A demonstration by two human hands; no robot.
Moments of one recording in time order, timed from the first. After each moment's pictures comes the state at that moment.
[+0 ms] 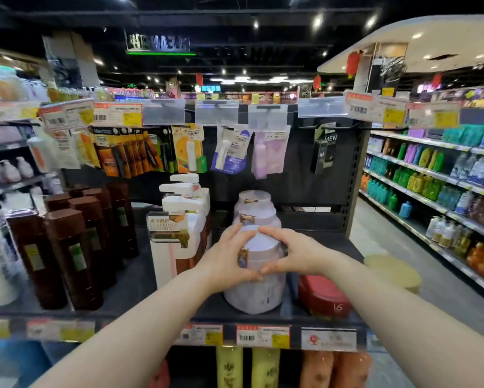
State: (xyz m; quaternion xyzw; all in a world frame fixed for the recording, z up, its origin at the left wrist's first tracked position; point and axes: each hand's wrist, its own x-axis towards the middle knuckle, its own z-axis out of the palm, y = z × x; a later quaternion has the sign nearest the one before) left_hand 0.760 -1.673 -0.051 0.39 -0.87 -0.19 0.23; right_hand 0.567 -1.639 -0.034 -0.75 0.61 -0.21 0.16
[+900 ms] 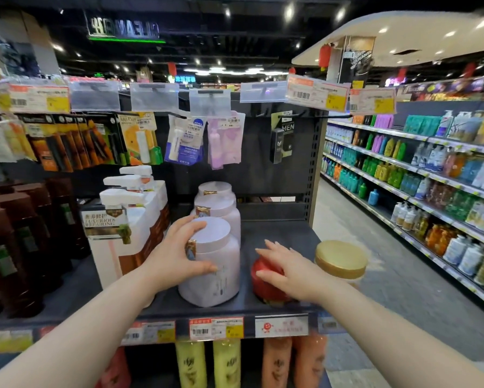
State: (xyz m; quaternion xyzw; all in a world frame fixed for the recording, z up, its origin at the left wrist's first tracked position) left_hand 0.756 -1.681 -0.066 0.41 -0.84 -0.21 0.30; right_hand 0.506 -1.589 -0.087 -0.74 0.65 -0.15 0.08
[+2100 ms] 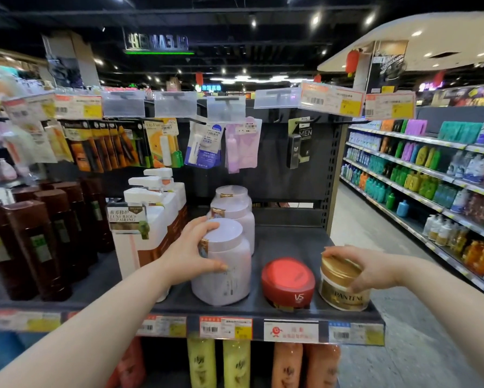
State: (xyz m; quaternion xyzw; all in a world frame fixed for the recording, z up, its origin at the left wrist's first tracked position) left_hand 0.754 -1.673 -0.058 0.43 -0.82 -0.23 0.28; right_hand 0.403 -1.569 -0.047 -0.66 0.71 -0.04 0.24
